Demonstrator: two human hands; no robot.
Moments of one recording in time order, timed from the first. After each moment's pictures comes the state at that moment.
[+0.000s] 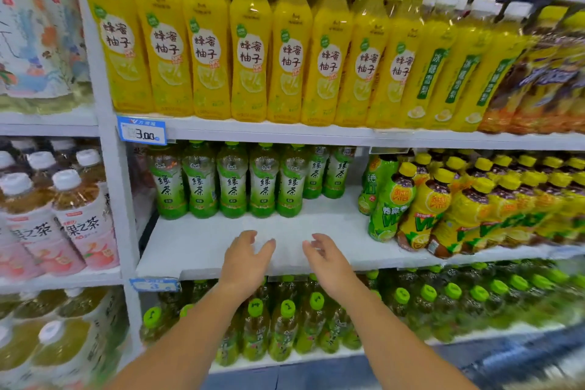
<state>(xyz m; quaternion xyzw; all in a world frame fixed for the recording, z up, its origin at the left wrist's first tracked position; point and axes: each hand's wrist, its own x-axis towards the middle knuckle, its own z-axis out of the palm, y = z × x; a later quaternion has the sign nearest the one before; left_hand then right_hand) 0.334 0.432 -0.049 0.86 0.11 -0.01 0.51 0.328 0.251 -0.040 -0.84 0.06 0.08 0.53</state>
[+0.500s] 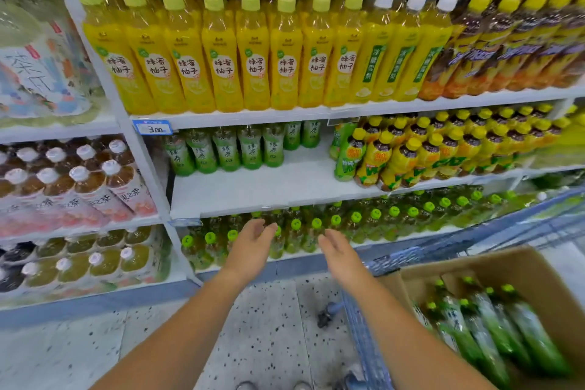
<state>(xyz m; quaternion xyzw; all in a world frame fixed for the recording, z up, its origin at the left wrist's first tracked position) 0.174 0.399 0.126 0.79 0.15 -0.18 0.56 0.156 0.200 0.100 -0.79 0.18 0.21 0.54</state>
